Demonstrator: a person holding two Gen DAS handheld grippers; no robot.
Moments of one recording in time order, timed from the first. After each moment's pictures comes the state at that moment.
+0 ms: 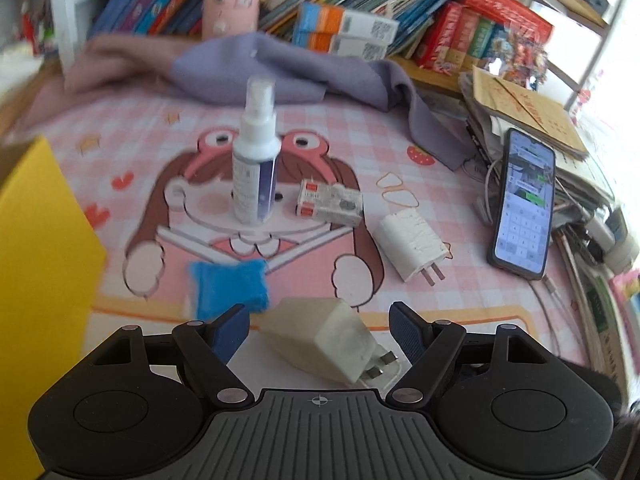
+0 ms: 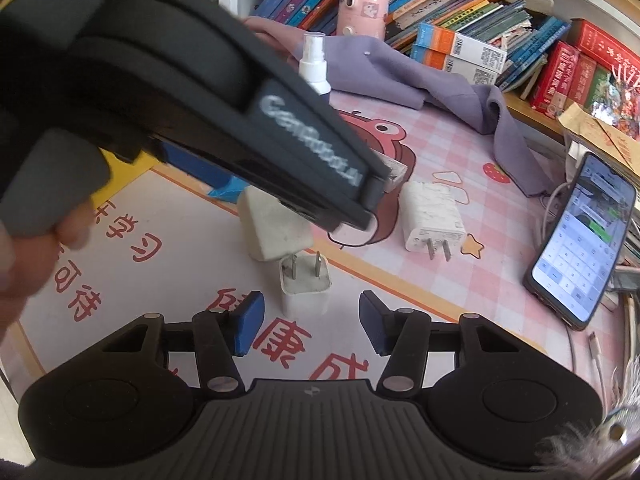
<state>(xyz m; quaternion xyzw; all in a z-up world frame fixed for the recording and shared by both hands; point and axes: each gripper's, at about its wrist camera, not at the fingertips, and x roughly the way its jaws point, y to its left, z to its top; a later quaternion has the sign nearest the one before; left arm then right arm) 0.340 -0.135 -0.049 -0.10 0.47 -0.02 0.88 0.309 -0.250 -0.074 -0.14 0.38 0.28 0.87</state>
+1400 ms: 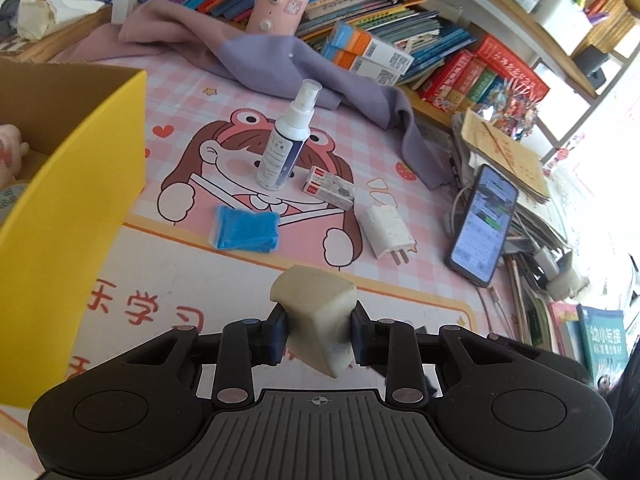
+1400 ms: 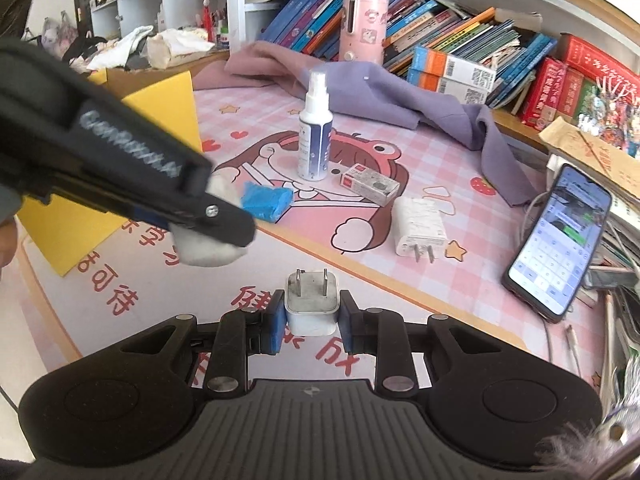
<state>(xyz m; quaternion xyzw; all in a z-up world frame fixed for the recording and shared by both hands) 0.266 -0.109 -0.018 -0.20 0.44 -0.03 0.88 0.281 -0.266 -0.048 -0.13 0.36 0.28 0.88</state>
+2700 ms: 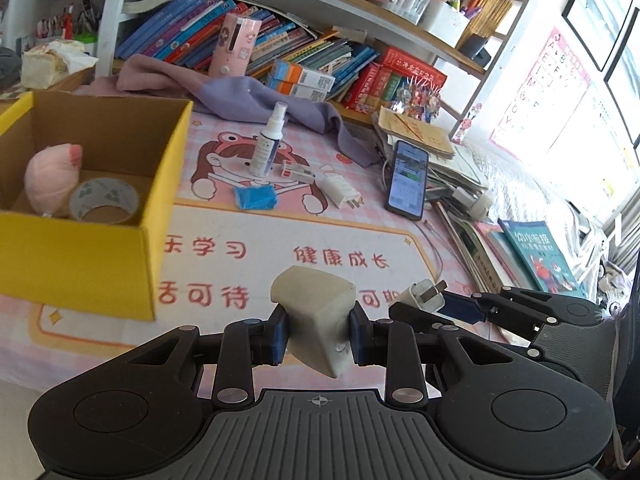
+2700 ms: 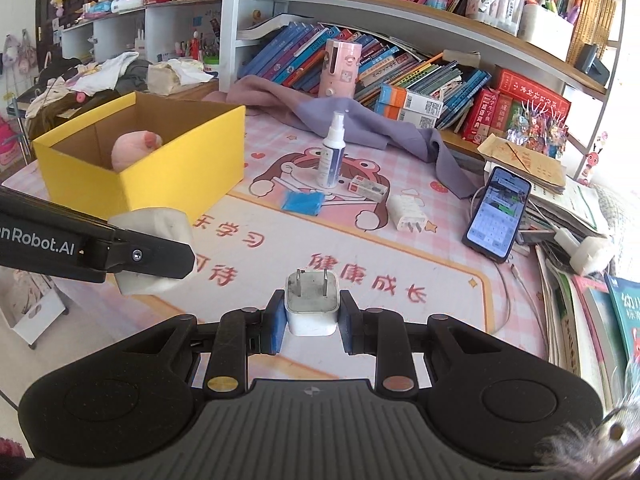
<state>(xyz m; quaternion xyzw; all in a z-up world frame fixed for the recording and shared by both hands) 0.104 -0.052 0.015 -0.14 0.37 -0.14 0.91 0.112 -0.223 0.005 -0.12 0.32 0.19 0.92</state>
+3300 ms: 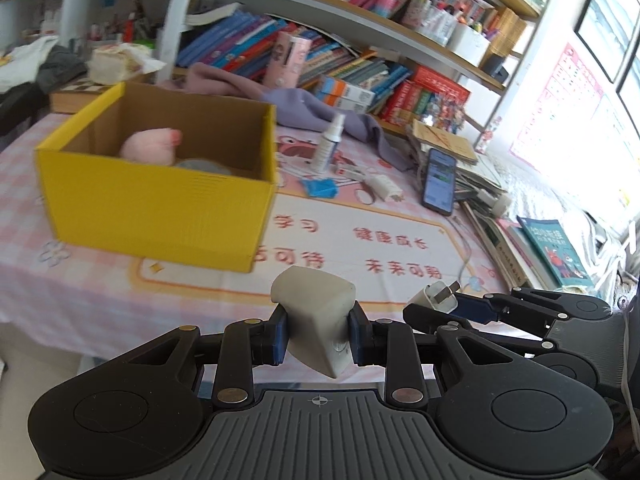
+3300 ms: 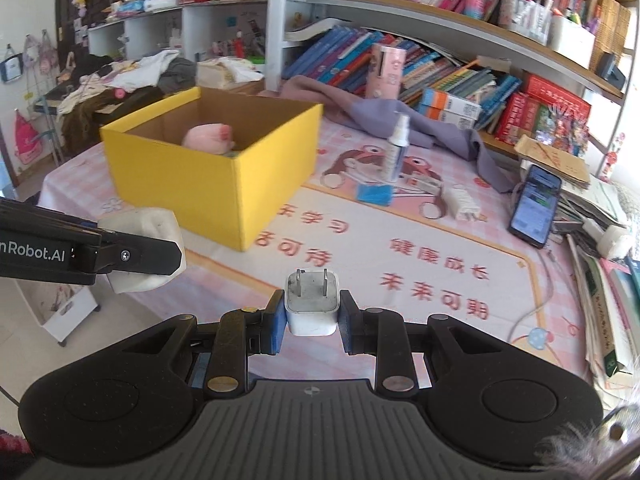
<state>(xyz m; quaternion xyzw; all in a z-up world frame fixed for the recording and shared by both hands) 0.022 0.016 0.015 -0.15 0.36 -0.09 0.92 0.043 -0.159 0.008 -0.12 0.33 0.22 0.91</state>
